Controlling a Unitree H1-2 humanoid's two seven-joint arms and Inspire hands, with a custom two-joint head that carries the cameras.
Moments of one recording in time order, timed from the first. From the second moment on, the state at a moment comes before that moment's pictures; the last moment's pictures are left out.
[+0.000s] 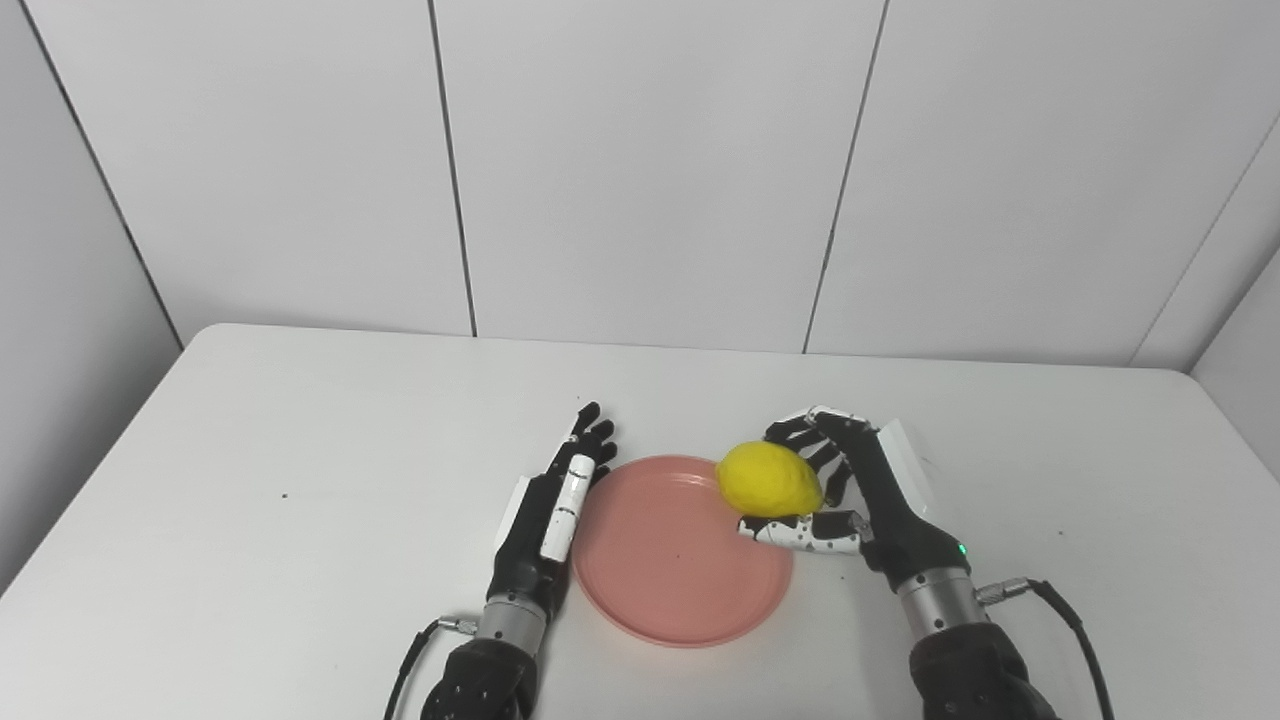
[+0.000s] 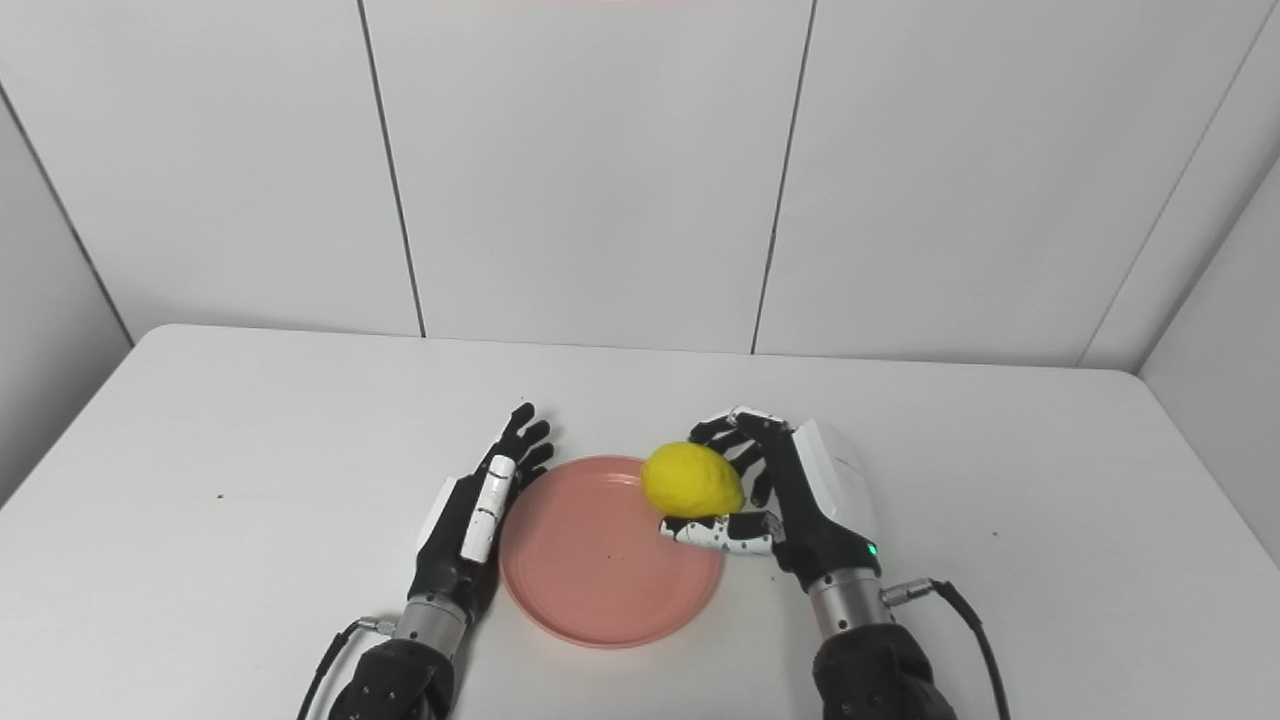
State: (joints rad) left arm -0.26 -0.11 -0.10 0.20 0.02 -0.04 -0.04; right arm -0.27 -0.16 0.22 -0.16 -0.56 0.15 -0.01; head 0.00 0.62
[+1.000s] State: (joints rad) left arm -0.27 -0.10 -0.06 0.21 0.02 -0.07 0.00; right arm -0.31 -0.07 0.35 0.00 -0.61 0.10 -0.02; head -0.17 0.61
